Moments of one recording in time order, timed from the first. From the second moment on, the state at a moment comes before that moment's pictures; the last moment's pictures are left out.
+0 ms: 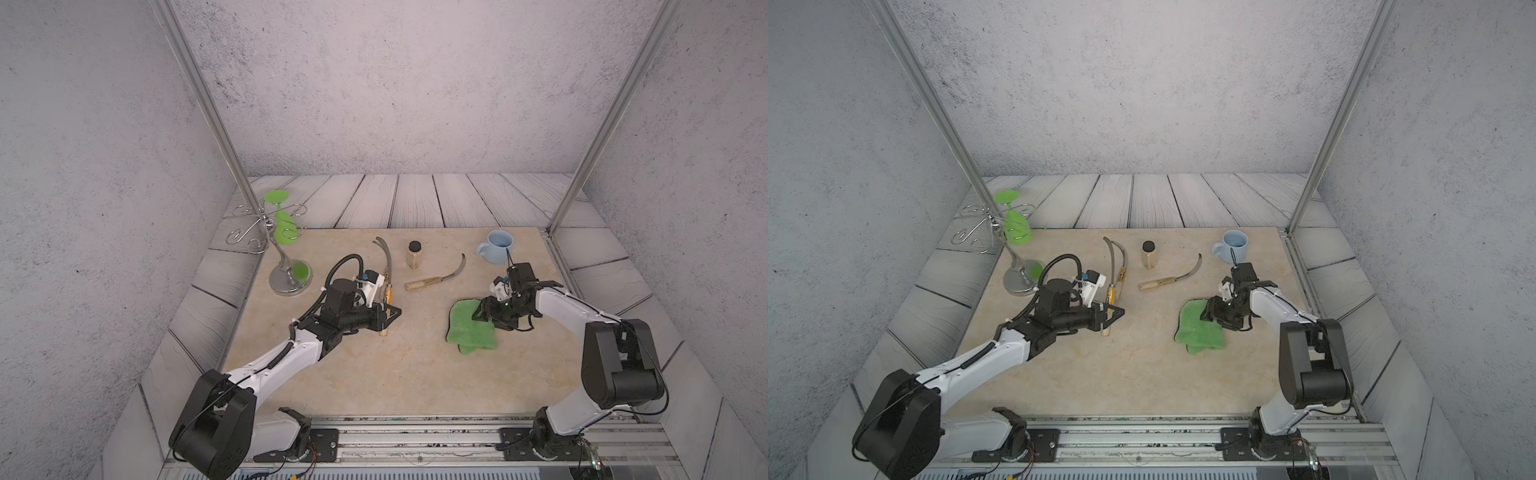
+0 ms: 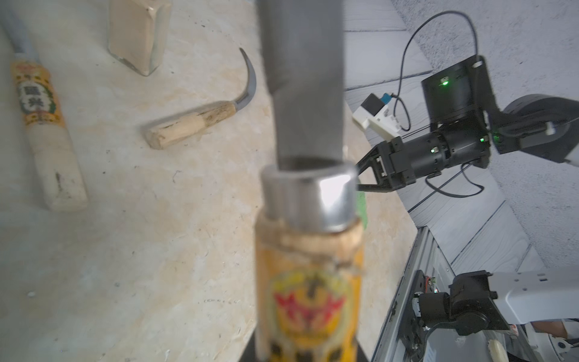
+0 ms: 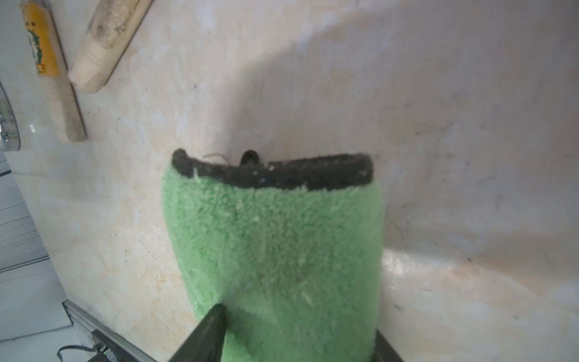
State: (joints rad) left arm -0.50 1.26 0.68 0.05 0.55 -0.46; right arm 0.11 1.56 0.98 -0.70 -0.42 0.31
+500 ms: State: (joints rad) left arm -0.41 1.45 0.77 -0.12 0.43 -0.39; right arm 0.11 1.28 1.01 -0.87 -0.21 0.28
